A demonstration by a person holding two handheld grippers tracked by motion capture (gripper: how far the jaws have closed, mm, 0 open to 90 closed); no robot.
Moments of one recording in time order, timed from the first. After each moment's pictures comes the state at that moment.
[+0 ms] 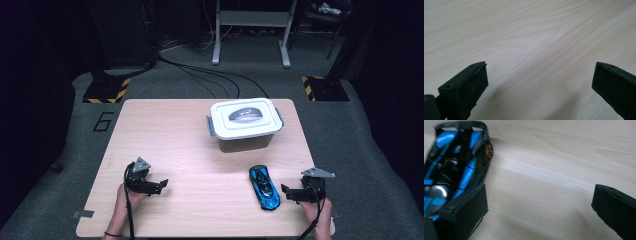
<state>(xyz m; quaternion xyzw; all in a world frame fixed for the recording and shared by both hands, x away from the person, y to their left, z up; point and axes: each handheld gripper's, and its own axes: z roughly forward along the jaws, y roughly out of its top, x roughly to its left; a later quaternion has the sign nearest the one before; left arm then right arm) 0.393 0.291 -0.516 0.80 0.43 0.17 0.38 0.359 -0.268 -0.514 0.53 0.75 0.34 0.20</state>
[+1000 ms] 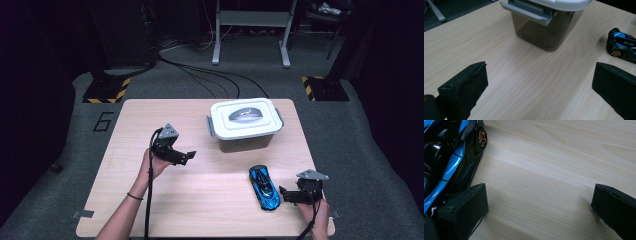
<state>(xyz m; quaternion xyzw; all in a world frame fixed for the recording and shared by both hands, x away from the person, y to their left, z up) 0.459 0.206 -0.428 0.83 0.32 0.16 0.44 0.360 -0.263 -0.529 0.52 0.76 0.32 0.22</state>
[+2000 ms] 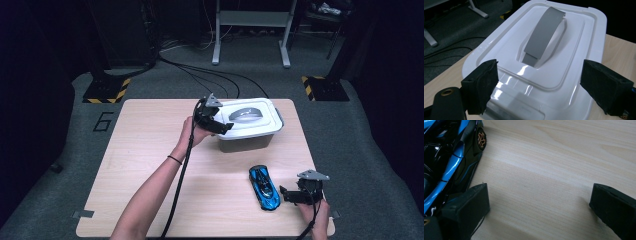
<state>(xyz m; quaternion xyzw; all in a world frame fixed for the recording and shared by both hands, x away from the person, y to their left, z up) 0.536 0.085 -0.383 0.84 0.27 0.17 0.44 0.360 -0.263 -0.529 0.52 0.76 0.32 0.22</state>
